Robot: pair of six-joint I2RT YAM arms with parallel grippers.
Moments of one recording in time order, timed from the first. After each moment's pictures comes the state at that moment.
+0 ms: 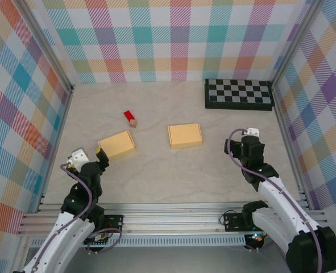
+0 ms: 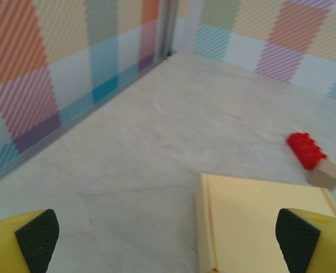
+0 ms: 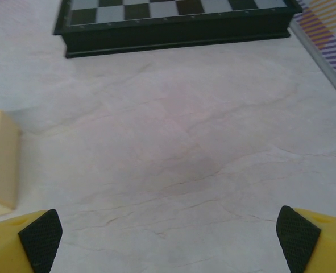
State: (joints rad) left arm -0.32 0.33 0.24 -0.29 -0.78 -0.42; right arm 0.23 0.86 0.45 -0.19 0.34 0.23
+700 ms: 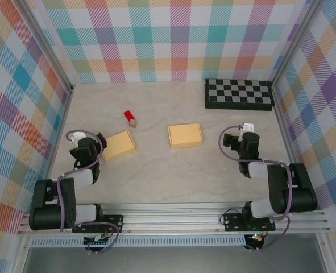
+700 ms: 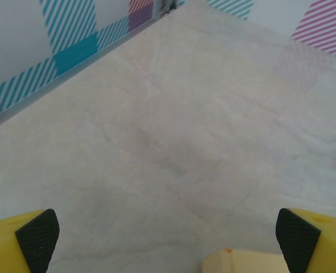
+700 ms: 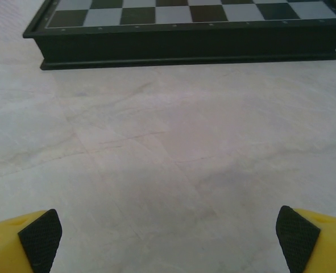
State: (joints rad) left arm 0.05 1.32 0.32 0.58 -0.35 -0.34; right arm 0.07 1.45 0.37 0.63 0.12 0.08
